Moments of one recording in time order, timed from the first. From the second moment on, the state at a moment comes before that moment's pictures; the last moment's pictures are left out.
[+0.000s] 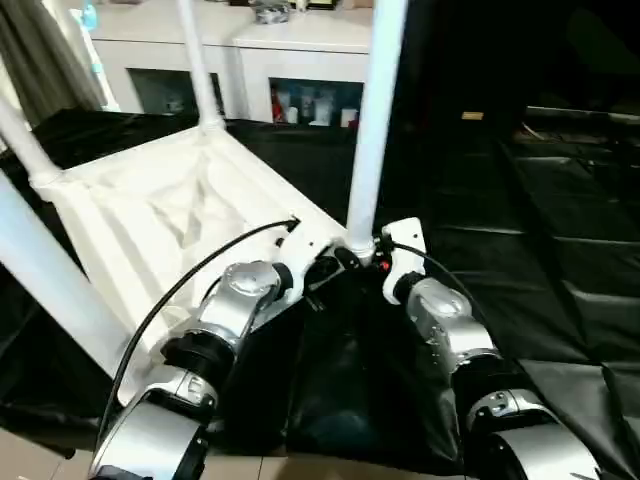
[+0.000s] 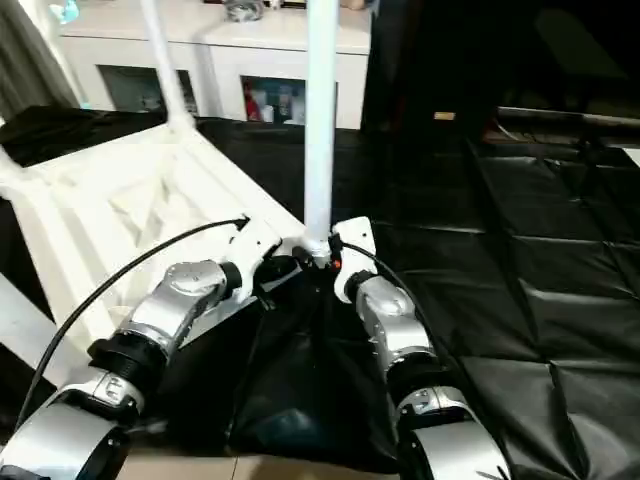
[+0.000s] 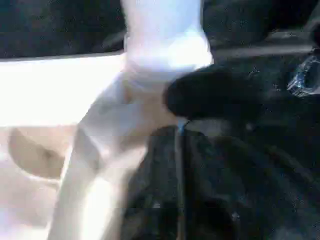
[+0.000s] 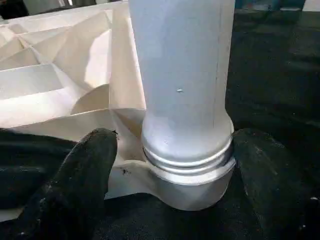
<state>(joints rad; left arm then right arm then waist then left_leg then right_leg) -0.67 0.13 -0.20 0.74 0.07 0.23 -0.59 -0.61 -0.03 0.00 0.90 0.09 -0.09 0.45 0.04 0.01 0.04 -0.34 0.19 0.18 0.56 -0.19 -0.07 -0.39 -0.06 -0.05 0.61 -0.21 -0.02</state>
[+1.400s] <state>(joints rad) -0.64 0.18 -0.24 0.50 0.03 0.55 -0.68 -0.59 -0.09 -0.03 0.87 0.11 -0.09 0.49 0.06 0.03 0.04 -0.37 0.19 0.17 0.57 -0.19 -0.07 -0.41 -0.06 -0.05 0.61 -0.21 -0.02</state>
